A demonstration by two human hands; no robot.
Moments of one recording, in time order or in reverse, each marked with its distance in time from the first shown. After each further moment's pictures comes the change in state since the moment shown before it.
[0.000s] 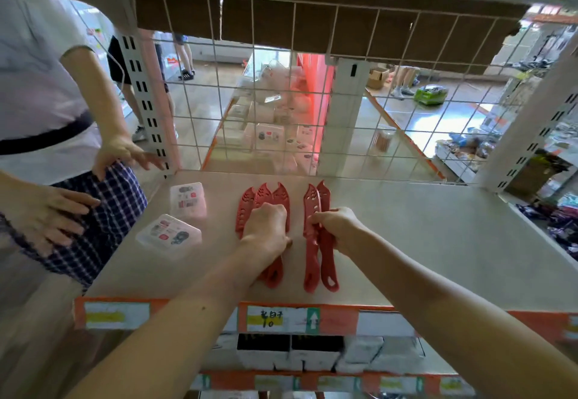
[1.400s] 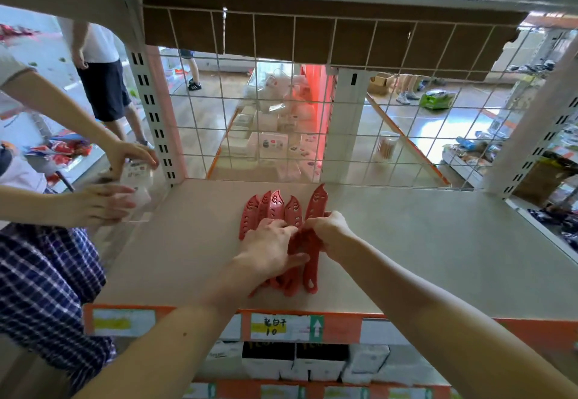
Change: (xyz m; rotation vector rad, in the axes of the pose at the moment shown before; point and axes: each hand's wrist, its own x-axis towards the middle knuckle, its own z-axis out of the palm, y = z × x) left_hand -0.011 -0.012 0.007 0.079 -0.123 0.192; right_hand -0.004 -0.003 0.017 -0.068 0.017 -0.039
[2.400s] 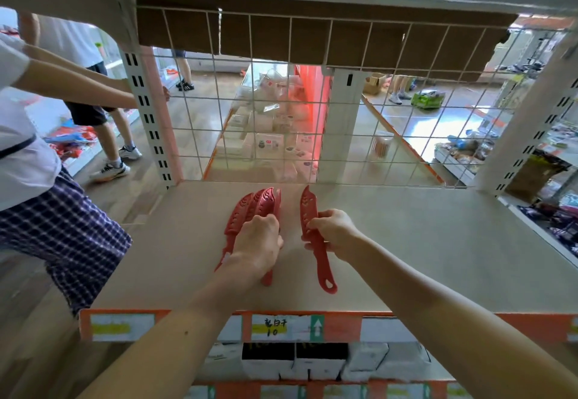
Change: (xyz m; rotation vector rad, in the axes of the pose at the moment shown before) left_hand 0.000 -0.002 -0.008 -0.067 0.177 -0.198; right_hand -0.013 -0.006 -0.013 -0.041 -0.060 -0.024
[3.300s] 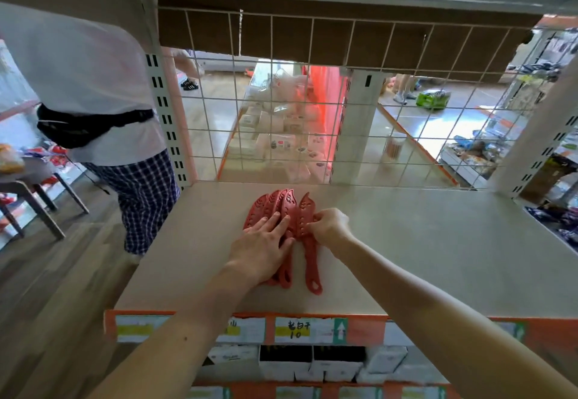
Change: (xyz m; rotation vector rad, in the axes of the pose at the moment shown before) left_hand 0.009 -0.046 0.021 0.072 -0.086 0.183; right_hand 0.014 0.000 0.039 -0.396 0.165 -0.144
